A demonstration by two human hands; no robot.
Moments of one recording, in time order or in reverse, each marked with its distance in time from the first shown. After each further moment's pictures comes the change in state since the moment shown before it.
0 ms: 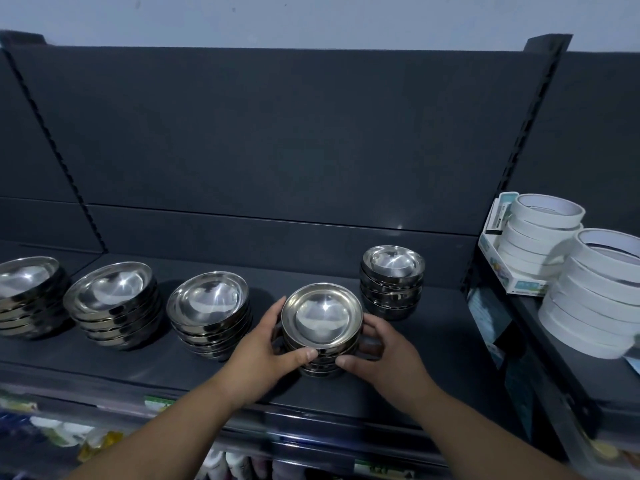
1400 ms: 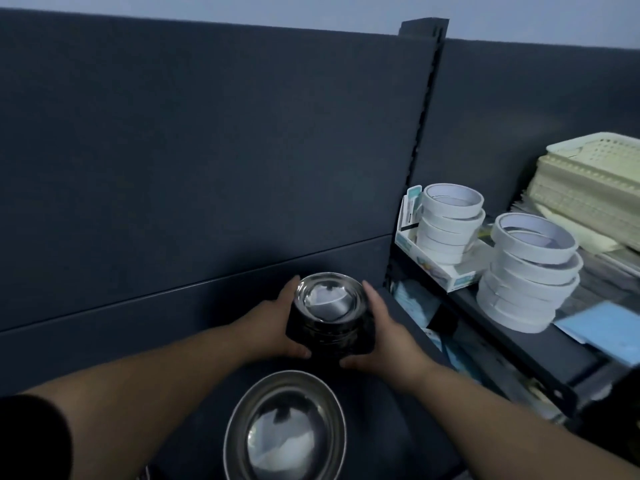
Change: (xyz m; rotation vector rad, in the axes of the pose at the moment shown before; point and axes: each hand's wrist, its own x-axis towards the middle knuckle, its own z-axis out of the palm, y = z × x) left_hand 0.223 0.058 0.040 0.766 -0.636 0.285; right_hand 0.073 -0.004 -0.059 -0.377 0.355 0.292
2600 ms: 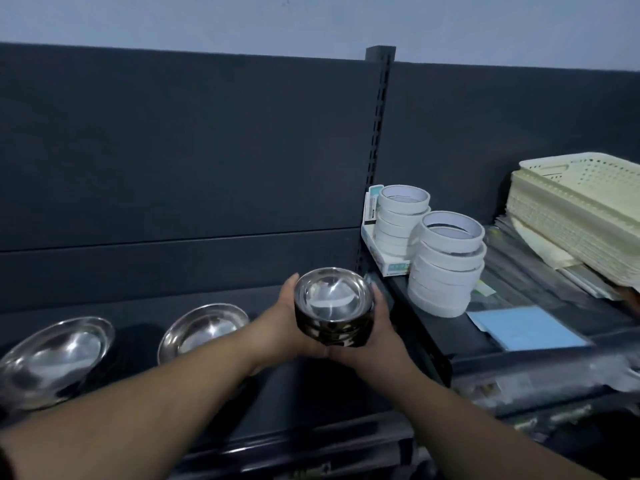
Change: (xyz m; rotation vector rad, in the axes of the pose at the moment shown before) left_hand -0.070 0.146 0.085 -0.629 0.212 -0.159; right_hand -0.084 0.053 -0.069 0.424 -0.029 -0.162
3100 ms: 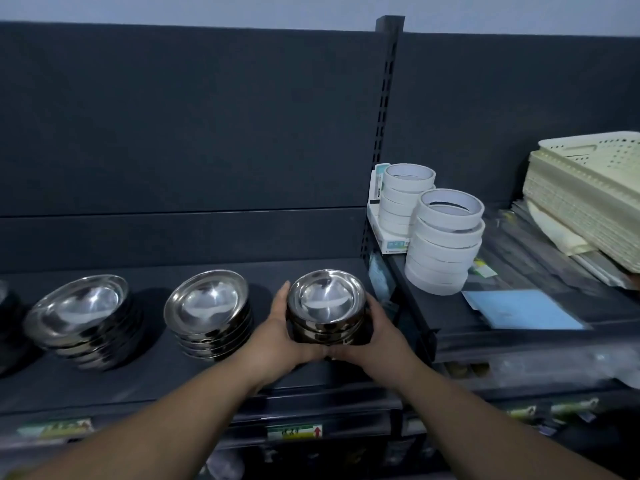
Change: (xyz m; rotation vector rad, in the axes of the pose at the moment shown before) left_hand -0.040 -0.032 0.048 -0.116 0.160 -0.098; right_hand -0.021 0.028 -0.022 -0.019 -0.189 0.033
